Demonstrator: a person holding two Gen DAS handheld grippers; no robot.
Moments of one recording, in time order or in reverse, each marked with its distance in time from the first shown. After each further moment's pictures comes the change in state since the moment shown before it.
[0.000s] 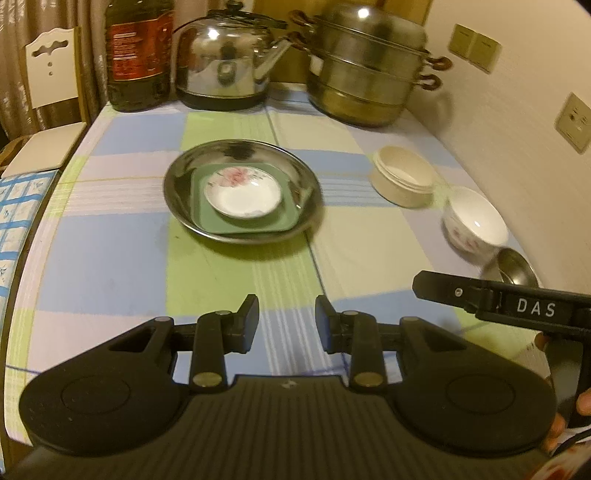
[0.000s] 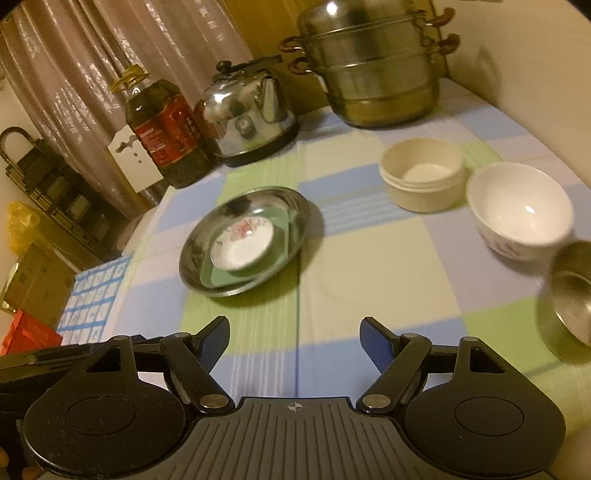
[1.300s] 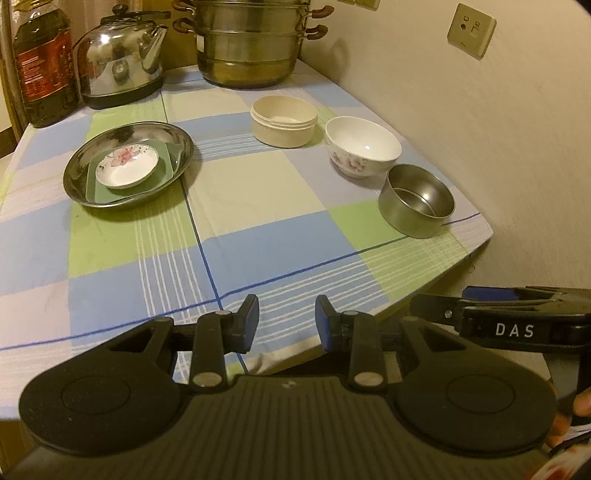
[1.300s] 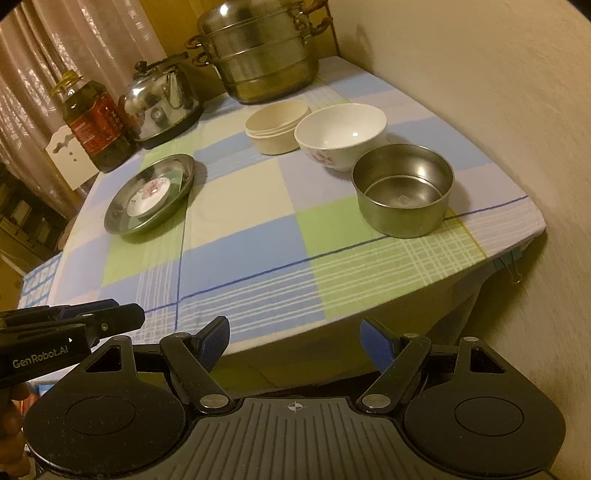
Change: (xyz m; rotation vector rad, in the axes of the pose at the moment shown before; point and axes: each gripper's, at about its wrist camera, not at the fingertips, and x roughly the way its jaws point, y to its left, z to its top) left arm -0.018 -0.106 -0.057 0.198 0.061 -0.129; right arm -0.106 -0.074 -0.084 0.100 0.028 -0.212
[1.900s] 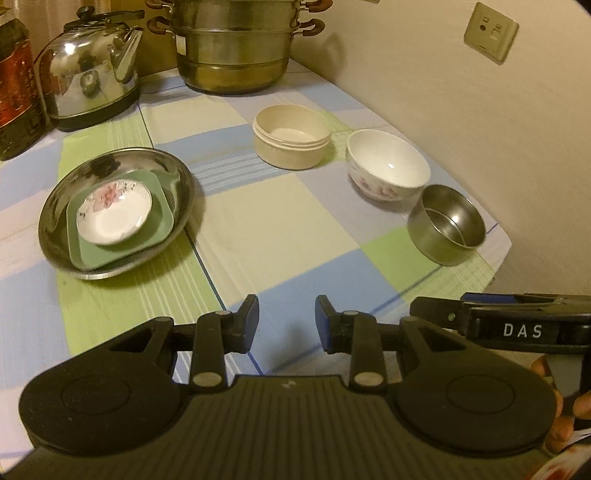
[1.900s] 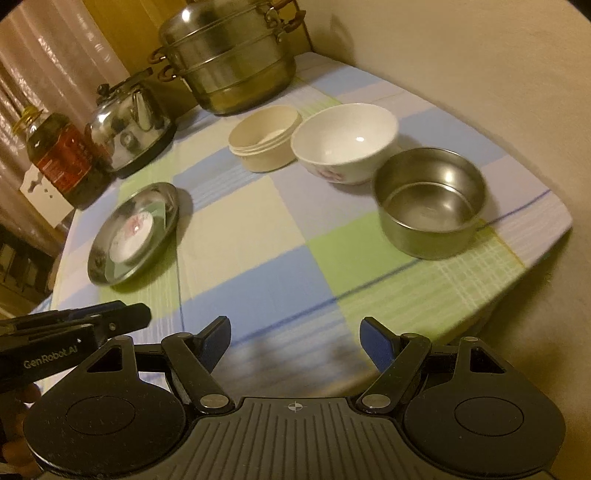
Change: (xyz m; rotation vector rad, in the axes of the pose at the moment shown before) left arm 0.057 0.061 0.070 0.085 0.037 -0.072; right arm 0.055 0.027 0.048 0.146 -0.006 -0.027
